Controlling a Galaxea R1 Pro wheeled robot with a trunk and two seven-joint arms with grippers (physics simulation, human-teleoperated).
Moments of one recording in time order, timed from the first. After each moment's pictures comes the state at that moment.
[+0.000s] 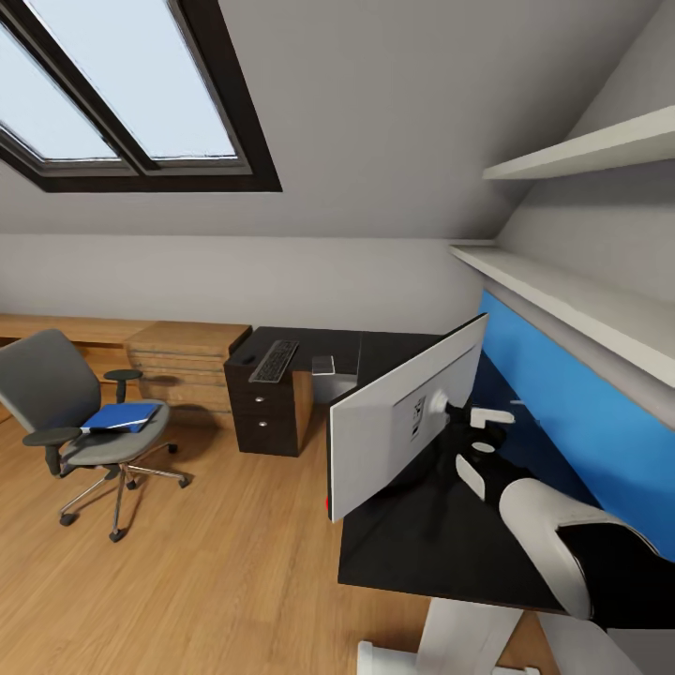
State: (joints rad) left arm -0.23 0.02 -0.39 -0.20 0.69 -0.52 0.18; right arm -1.06 -0.05 0.10 -0.11 -0.14 -0.15 -0.34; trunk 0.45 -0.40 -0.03
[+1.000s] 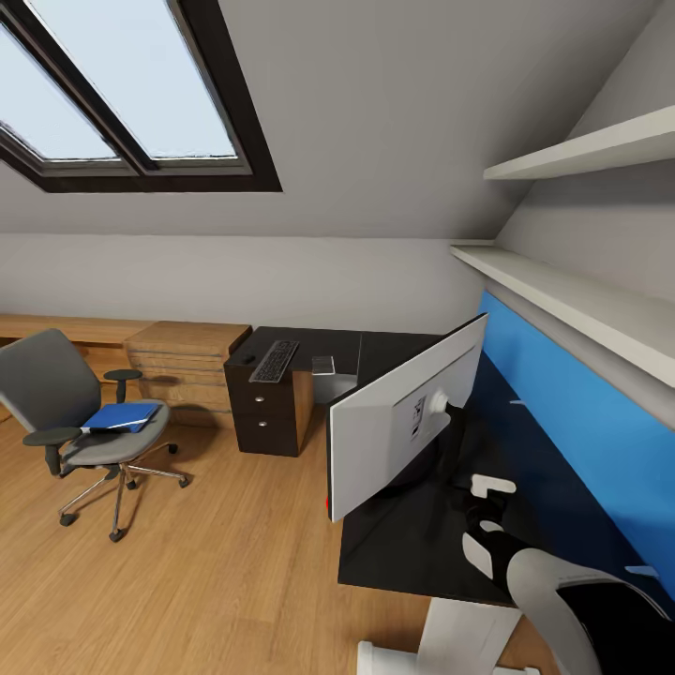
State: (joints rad) left arm -0.23 0.02 -0.39 -0.20 0.69 -0.52 0.18; right arm -0.87 -0.04 0.10 0.02 -0.20 -0.38 -0.22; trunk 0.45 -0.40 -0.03
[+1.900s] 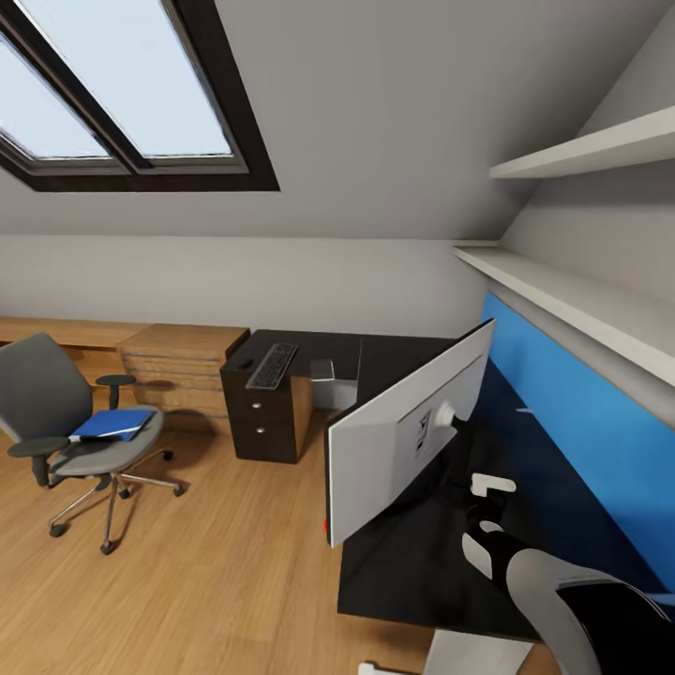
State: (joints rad) left arm -0.23 -0.01 -0.39 -0.20 0.69 -0.52 0.18; right arm -0.87 -0.04 0.10 0.02 -0.20 -0.41 -0.22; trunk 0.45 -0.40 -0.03
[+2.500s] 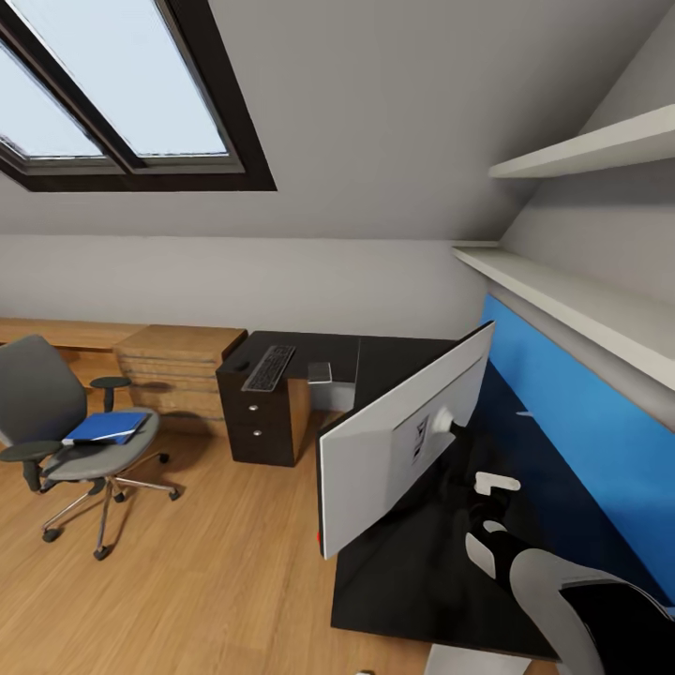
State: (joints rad) left arm -0.23 -0.01 -0.39 -0.20 0.69 -0.52 0.18; right arm -0.87 -0.05 0.10 0.02 -0.20 -0.45 -0.22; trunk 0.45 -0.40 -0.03
